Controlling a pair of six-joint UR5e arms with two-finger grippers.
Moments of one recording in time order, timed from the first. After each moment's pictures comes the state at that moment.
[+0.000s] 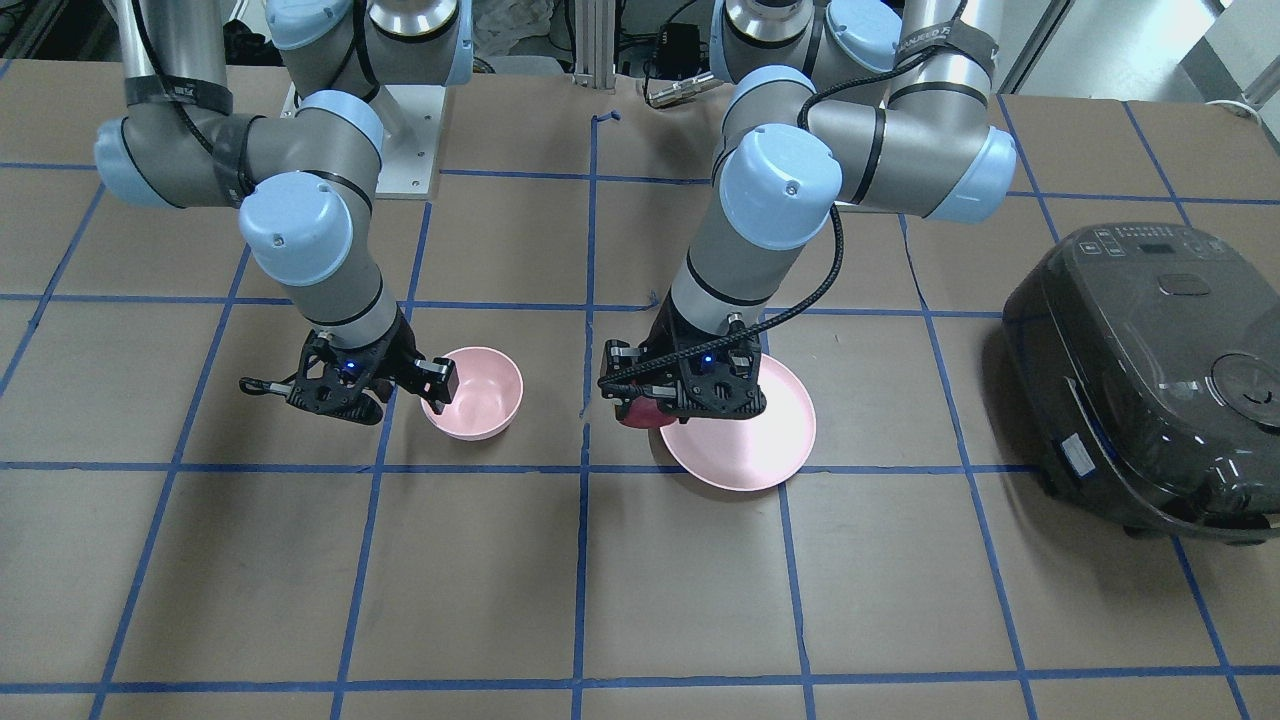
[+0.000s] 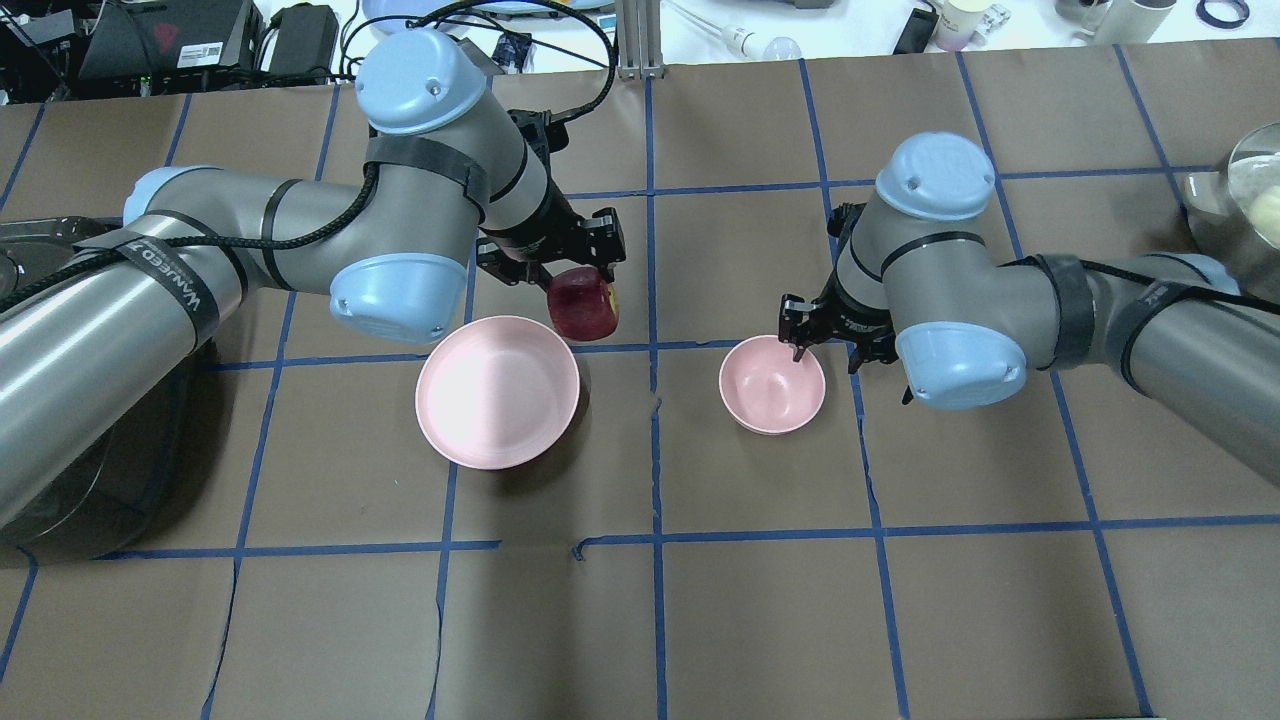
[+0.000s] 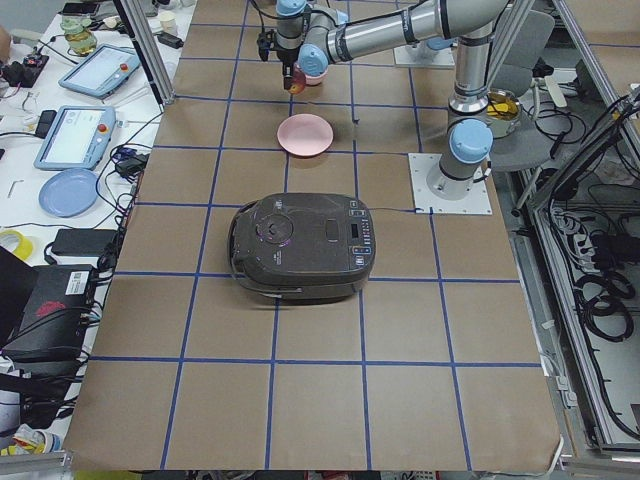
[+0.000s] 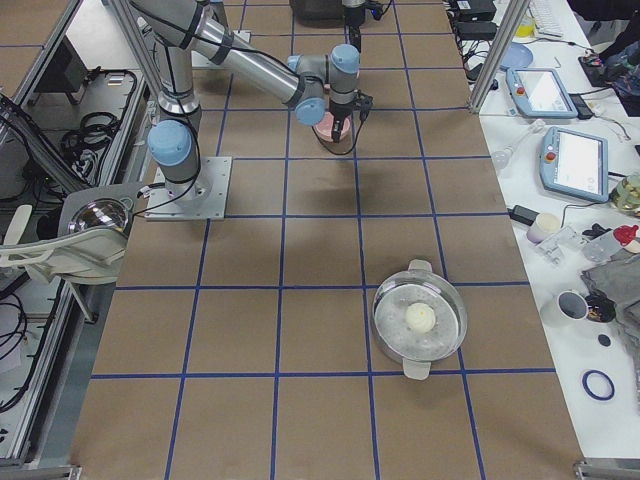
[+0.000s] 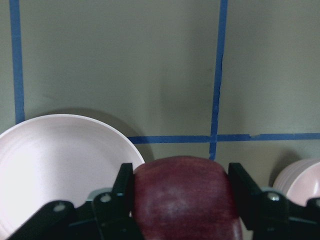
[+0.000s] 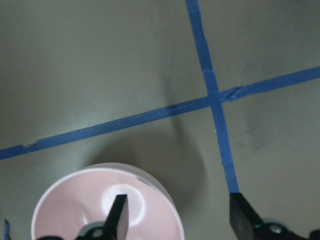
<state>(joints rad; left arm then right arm) -1.80 -1.84 -1.74 -0.97 1.37 -0.33 1.61 -1.36 1.96 -2.18 -1.52 0.29</state>
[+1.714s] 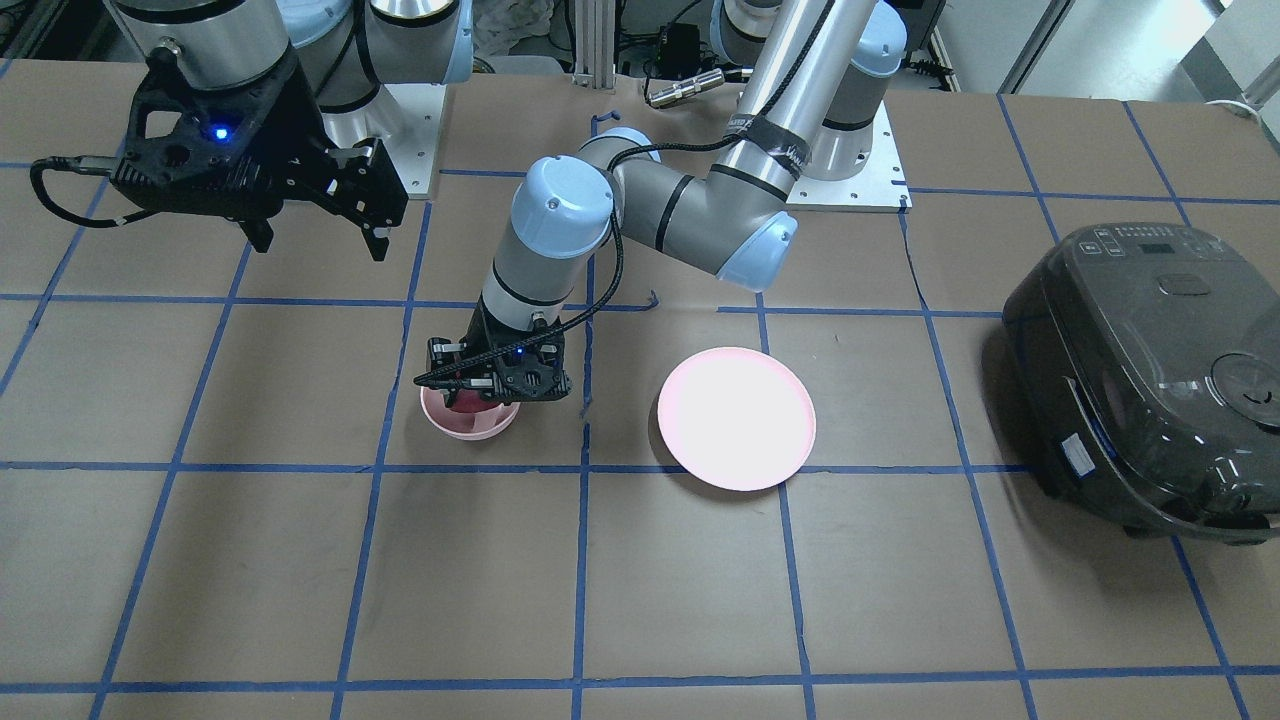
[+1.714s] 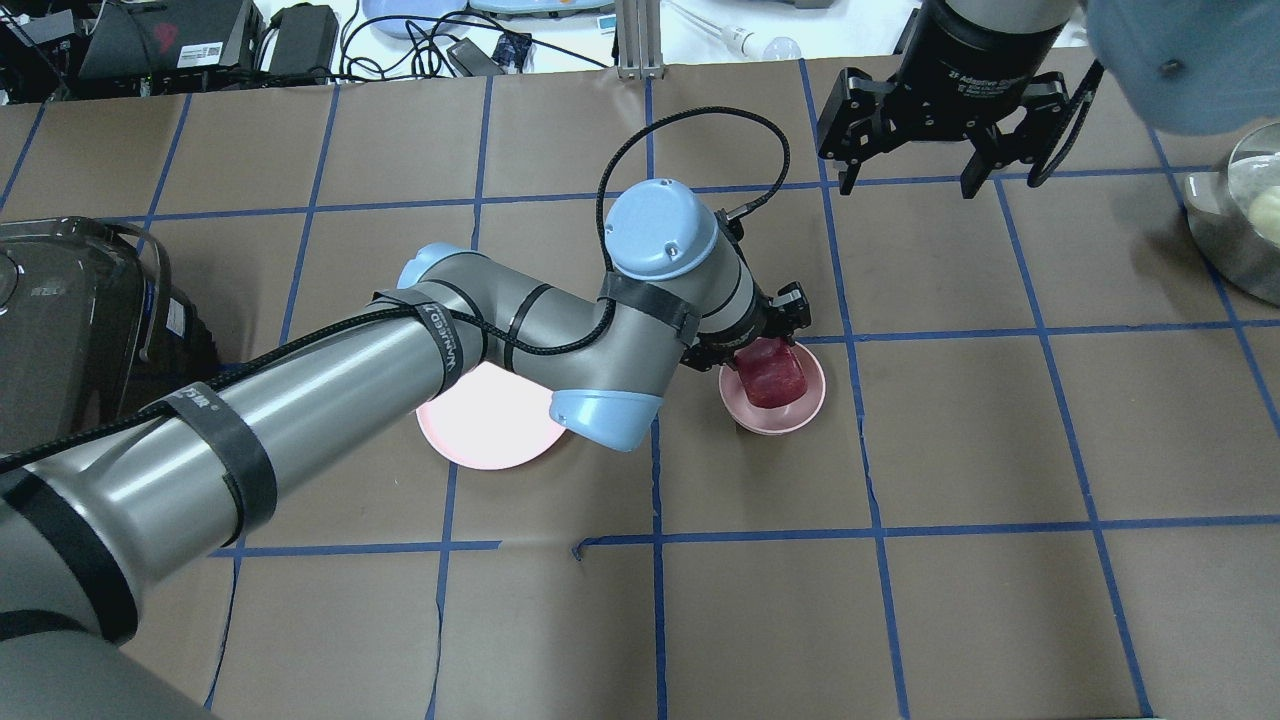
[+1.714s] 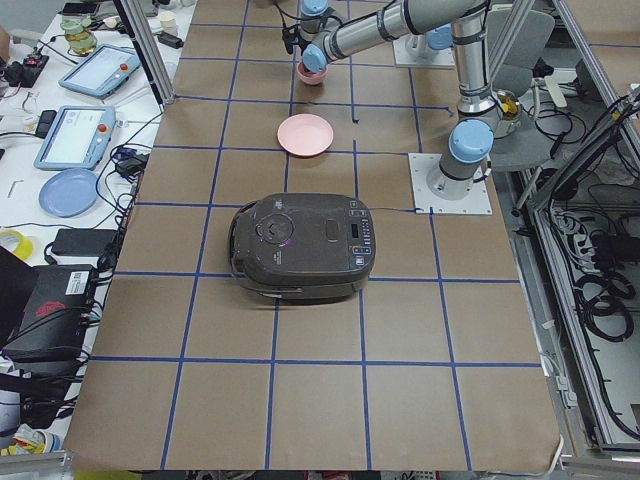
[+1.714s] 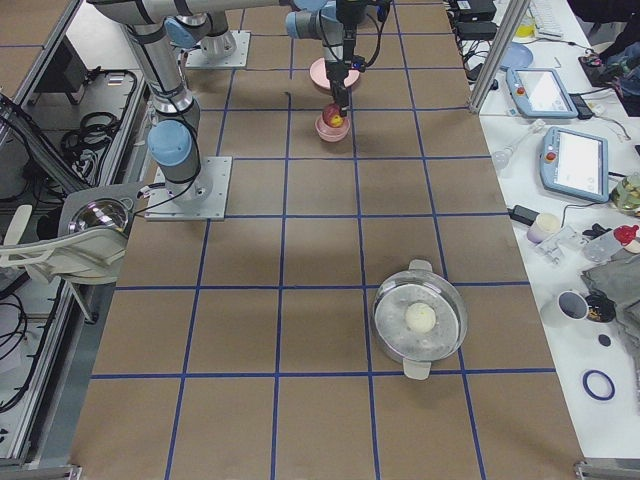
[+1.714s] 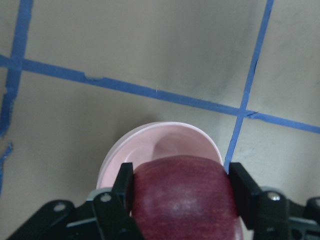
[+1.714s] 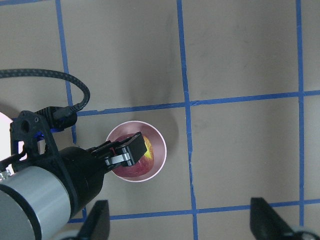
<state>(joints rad) -2.07 -2.06 -1.74 -0.63 1.31 -0.79 1.64 -1.53 1.46 -1.54 -1.57 0.14</state>
